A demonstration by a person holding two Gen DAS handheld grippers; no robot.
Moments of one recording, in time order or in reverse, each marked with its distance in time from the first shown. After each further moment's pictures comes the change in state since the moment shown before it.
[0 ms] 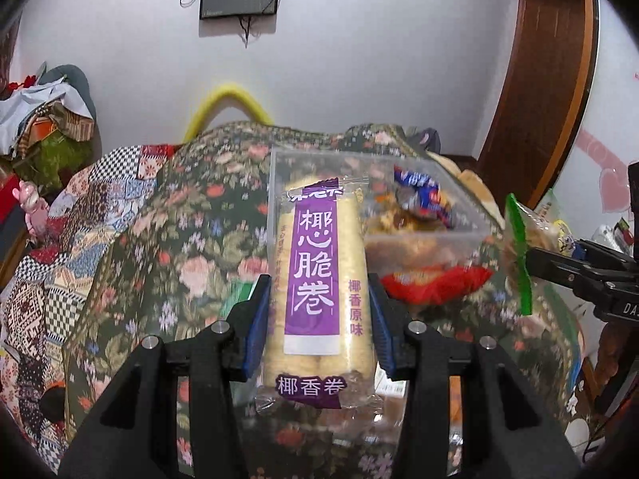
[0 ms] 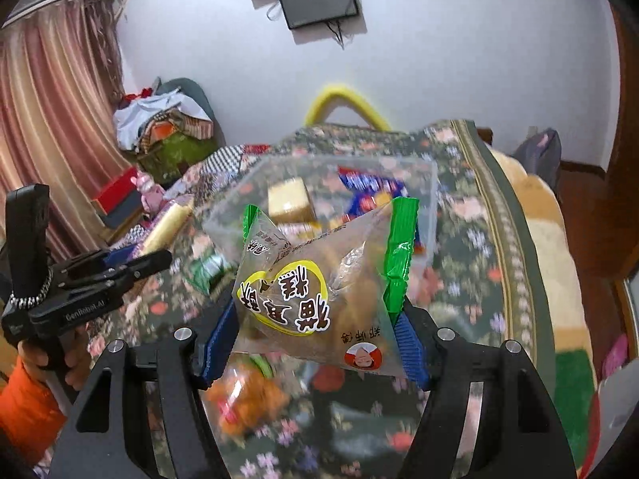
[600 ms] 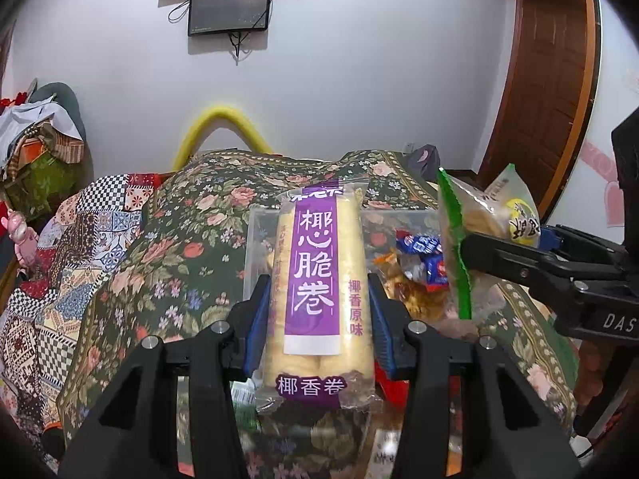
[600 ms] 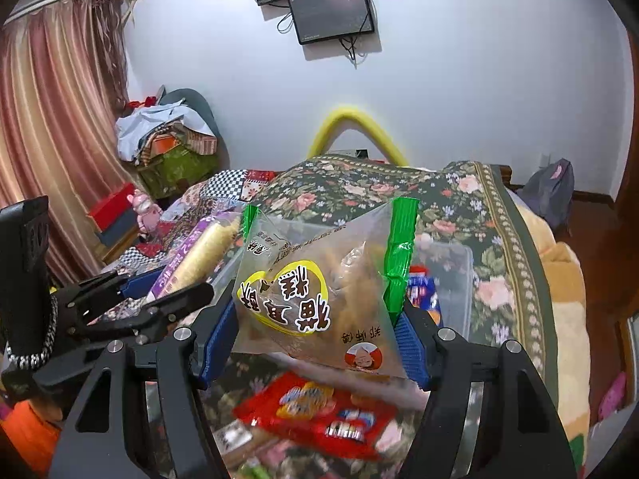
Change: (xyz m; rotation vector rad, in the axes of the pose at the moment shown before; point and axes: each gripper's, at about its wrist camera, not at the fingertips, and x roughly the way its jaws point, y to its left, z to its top) left arm 0.052 -0.010 0.064 0.023 -0.043 0.000; right arm 0.049 0.009 0.067 -0.047 -0.045 -0.002
